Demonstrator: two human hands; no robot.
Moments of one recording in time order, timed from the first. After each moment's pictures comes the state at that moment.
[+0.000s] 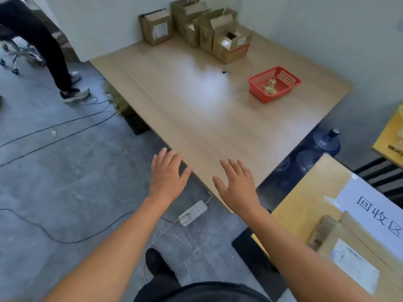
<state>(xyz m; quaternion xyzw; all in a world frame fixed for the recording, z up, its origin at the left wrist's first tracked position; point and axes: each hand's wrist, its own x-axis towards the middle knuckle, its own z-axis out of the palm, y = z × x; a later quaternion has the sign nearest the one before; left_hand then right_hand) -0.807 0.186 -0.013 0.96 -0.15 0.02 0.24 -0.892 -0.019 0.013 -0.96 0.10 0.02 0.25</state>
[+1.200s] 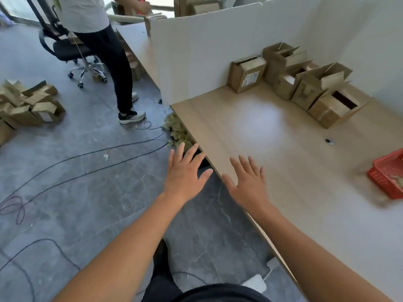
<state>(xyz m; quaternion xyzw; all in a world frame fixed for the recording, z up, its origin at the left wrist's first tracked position) -0.398 0.484 0.029 0.98 -0.12 0.03 0.17 -0.428 0.276 0.020 -0.98 0.02 0.04 0.18</state>
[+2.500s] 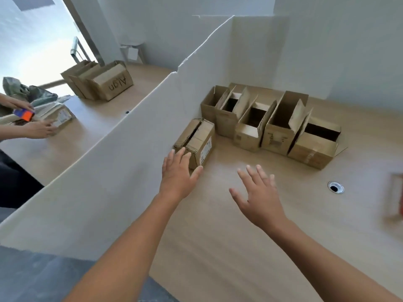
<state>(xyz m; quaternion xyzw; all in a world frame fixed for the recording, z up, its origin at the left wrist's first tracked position) 0.166 0.302 0.055 0.95 -0.28 -0.03 0.16 -0.022 0.131 0.047 -0.96 0.22 -0.05 0.19</state>
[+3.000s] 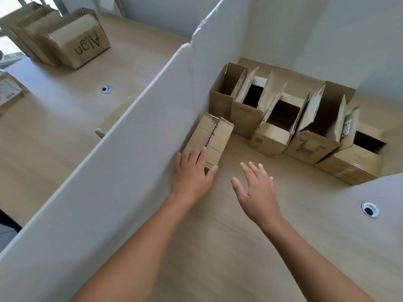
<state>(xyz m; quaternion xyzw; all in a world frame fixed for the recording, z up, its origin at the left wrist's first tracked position) 0.301 0.245 -0.032 0.93 -0.34 -0.06 0.11 0.149 0.114 -0.022 -0.91 0.31 -0.02 0.28</state>
